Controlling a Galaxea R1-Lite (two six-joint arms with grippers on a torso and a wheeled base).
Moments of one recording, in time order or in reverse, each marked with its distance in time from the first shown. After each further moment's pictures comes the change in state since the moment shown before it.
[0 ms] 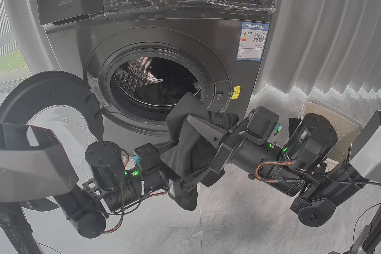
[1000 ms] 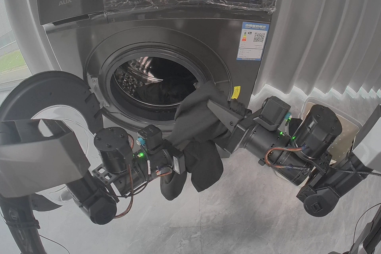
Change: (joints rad) left arm 0.045 0.086 -0.178 -0.002 0.043 -0.035; right arm -0.082 -0.010 -0.001 -0.001 -0.050 0.028
